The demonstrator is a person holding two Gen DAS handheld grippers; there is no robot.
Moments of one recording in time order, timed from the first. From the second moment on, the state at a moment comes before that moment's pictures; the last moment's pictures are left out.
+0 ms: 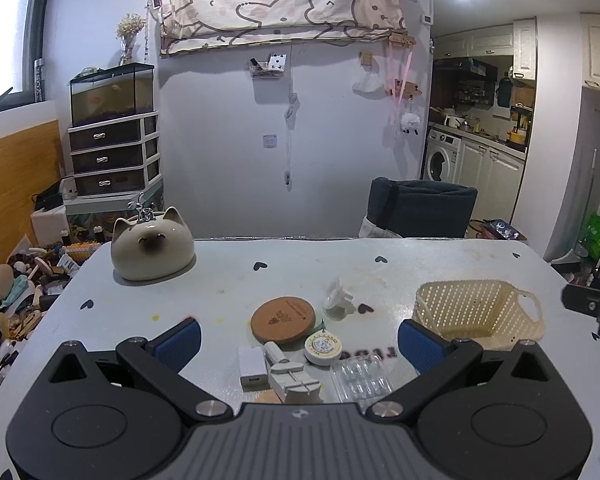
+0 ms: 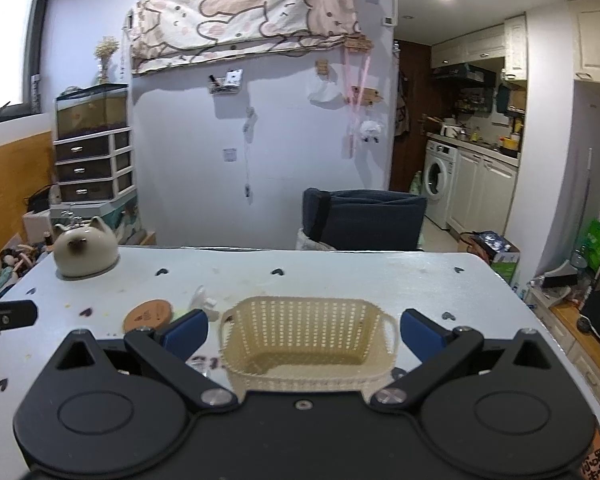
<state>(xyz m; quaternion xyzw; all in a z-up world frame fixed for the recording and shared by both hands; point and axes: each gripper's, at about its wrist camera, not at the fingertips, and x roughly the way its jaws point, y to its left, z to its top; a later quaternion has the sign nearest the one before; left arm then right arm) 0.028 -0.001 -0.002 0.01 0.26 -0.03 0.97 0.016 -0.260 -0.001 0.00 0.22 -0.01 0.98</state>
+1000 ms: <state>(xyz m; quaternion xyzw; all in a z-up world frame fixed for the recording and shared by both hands) 0.191 0.025 -0.056 0.01 0.33 -0.03 0.94 0.131 -0.349 -0.066 0.06 0.34 -0.07 0.94</state>
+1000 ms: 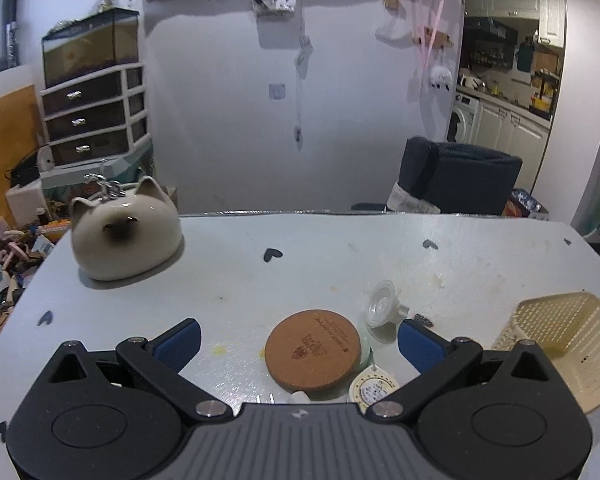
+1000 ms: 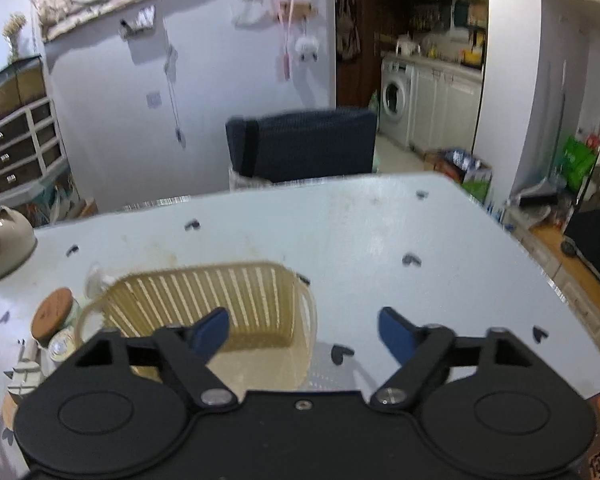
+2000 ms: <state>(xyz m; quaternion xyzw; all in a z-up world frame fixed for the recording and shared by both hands) 0.307 0.030 -0.161 -0.04 0.48 -0.09 0.87 0.182 -0.356 -0.112 0.08 0.42 -0.07 0.90</state>
